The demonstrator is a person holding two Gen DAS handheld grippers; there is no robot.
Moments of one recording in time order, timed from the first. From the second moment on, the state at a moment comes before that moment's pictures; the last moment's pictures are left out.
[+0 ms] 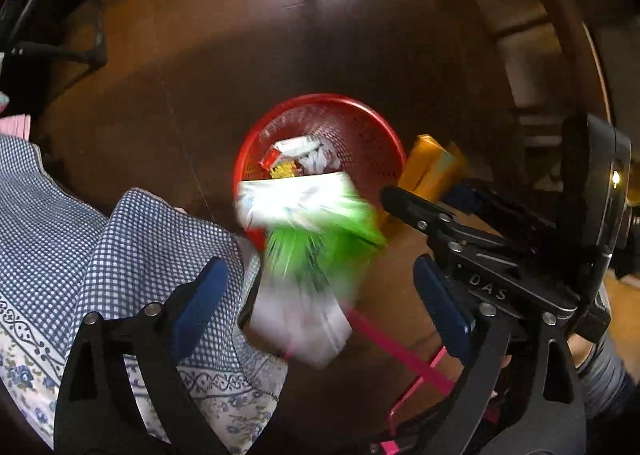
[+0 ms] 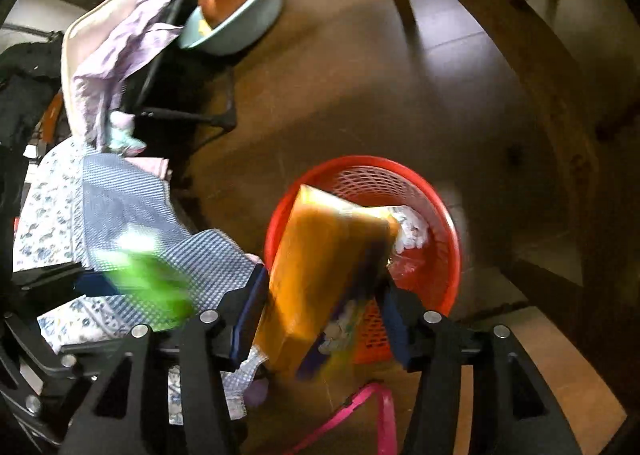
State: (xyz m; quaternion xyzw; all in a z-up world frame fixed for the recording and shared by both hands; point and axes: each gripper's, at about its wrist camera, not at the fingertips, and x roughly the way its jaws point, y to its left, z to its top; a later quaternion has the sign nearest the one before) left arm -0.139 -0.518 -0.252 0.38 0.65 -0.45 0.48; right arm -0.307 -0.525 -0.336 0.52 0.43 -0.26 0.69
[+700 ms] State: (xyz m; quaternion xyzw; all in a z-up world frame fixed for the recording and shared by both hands) left arm -0.110 -0.479 -0.146 0.28 0.55 -0.44 0.65; right arm -0.284 -0.515 -0.241 0.40 0.43 -0.29 0.76
